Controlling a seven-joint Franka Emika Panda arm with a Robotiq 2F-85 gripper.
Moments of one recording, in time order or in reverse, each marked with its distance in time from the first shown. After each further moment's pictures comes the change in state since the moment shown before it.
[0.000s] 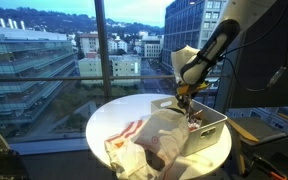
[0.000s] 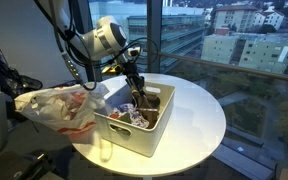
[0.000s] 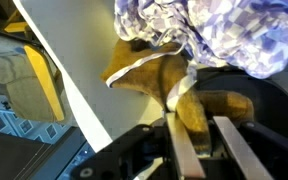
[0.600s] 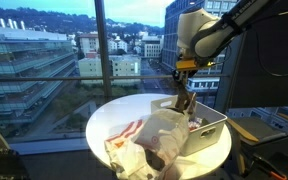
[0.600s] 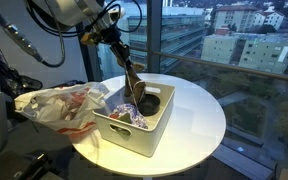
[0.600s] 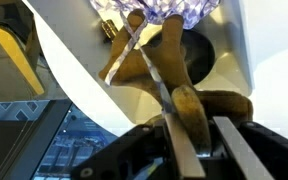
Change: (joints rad) arm -0.138 -0.361 0.226 -0.130 -0.087 0.000 0.138
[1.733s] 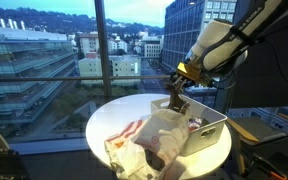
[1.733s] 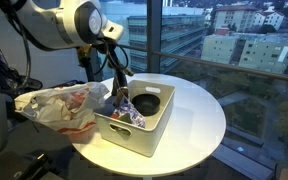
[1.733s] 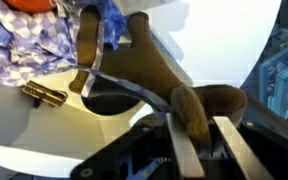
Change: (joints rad) arm -0.056 -0.029 0.023 -0.279 0.378 0.592 0.055
